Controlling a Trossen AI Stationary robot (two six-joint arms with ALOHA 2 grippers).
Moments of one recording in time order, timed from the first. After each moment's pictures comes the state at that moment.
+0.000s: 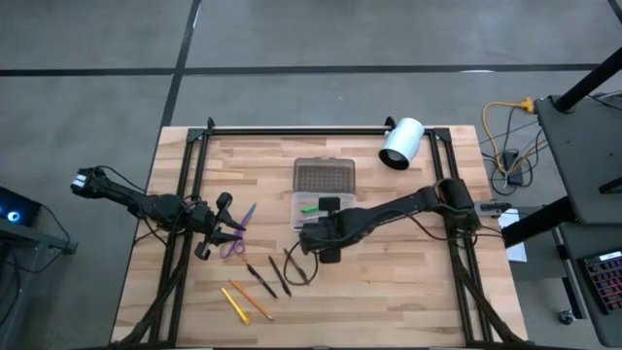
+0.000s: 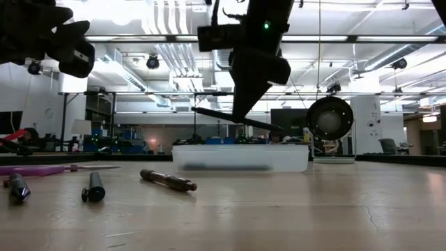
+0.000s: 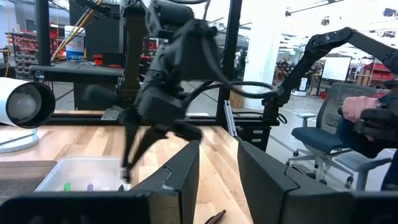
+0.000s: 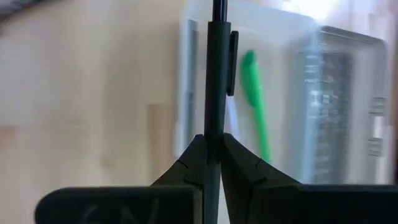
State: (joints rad) left arm -0.33 0.32 0.01 0.38 -0.05 -0.11; right arm 0.22 2.07 1.67 -0.93 0.42 0.14
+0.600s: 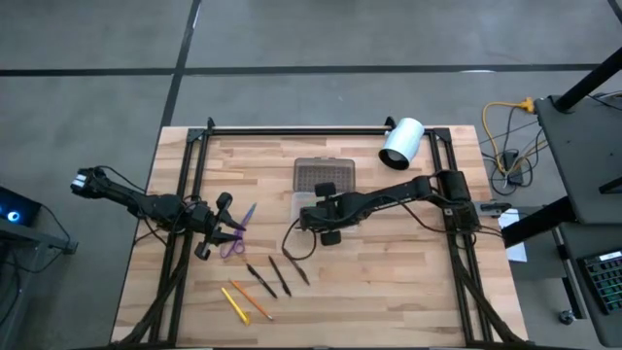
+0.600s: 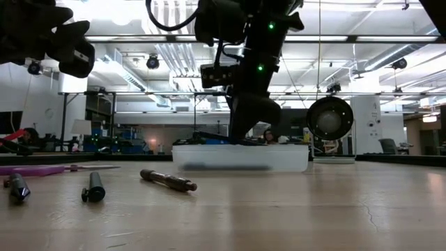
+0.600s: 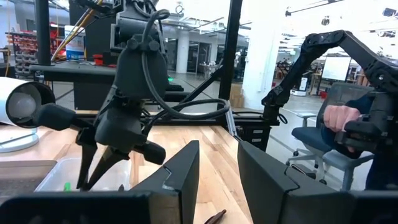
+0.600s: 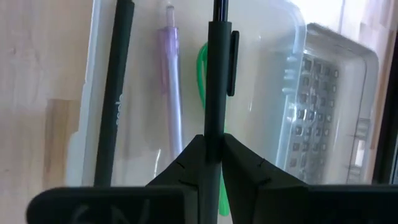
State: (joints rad) left arm -0.33 0.32 0.01 0.38 -0.05 -0.11; right arm 0.09 2.07 1.52 -0.72 0.42 -0.12
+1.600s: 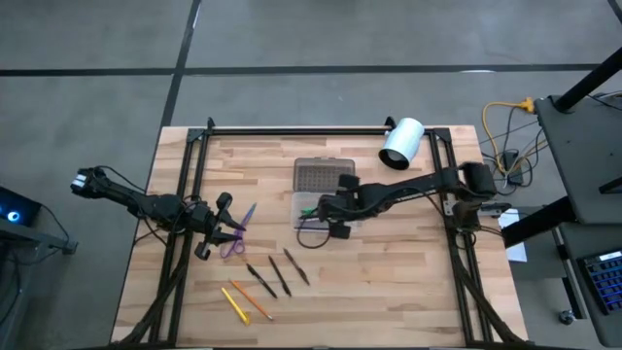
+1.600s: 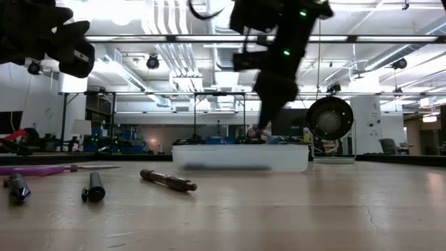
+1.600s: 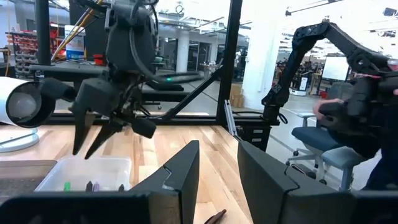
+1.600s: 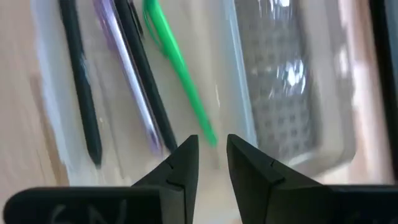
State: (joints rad) left arm -0.33 0.32 0.01 0.38 -0.05 -0.11; right arm 0.07 1.85 1.32 -0.74 0.42 0.19
